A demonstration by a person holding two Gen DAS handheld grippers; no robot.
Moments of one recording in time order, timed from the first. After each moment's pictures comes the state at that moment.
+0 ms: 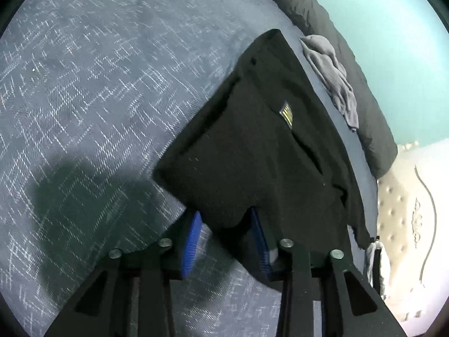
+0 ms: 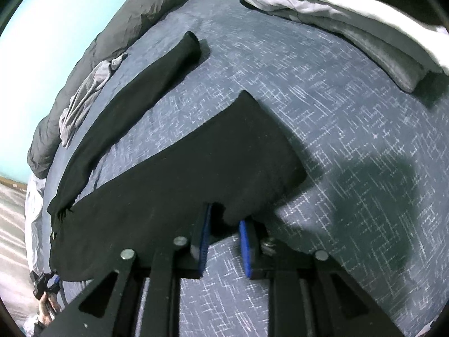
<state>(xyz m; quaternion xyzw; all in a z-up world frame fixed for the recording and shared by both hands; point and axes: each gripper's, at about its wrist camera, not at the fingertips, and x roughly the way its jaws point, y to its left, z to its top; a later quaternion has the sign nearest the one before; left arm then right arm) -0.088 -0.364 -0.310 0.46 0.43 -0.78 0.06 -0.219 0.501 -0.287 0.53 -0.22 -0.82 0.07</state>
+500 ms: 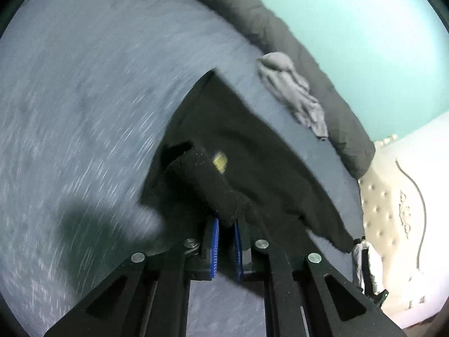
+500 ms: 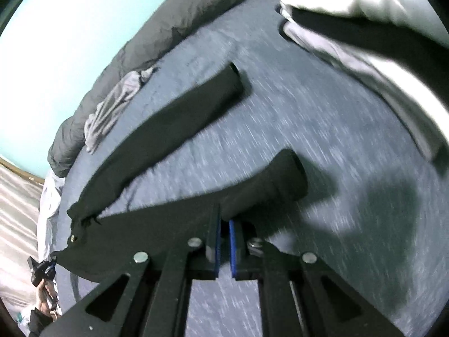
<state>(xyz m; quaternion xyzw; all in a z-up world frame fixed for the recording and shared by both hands) -0.129 -0.366 -0.218 0.40 0.38 -0.83 0.01 -0.260 0.492 -0.233 0.49 -0.22 -0.84 0.12</state>
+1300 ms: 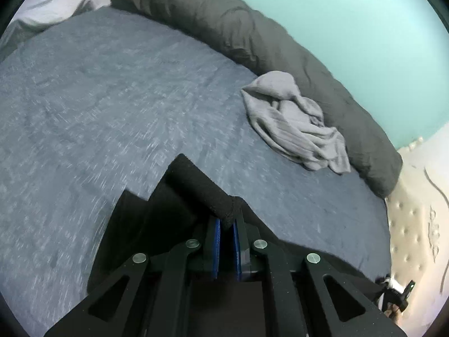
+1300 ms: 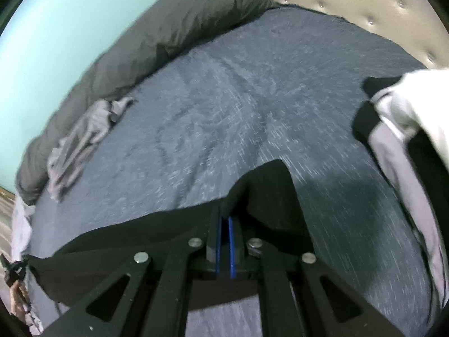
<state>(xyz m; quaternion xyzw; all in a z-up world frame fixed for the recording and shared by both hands) -0.389 -0.375 -0.199 0.41 0.33 -0.84 0.06 -0.532 0.440 -0.234 0.49 -0.17 -0.85 0.06</state>
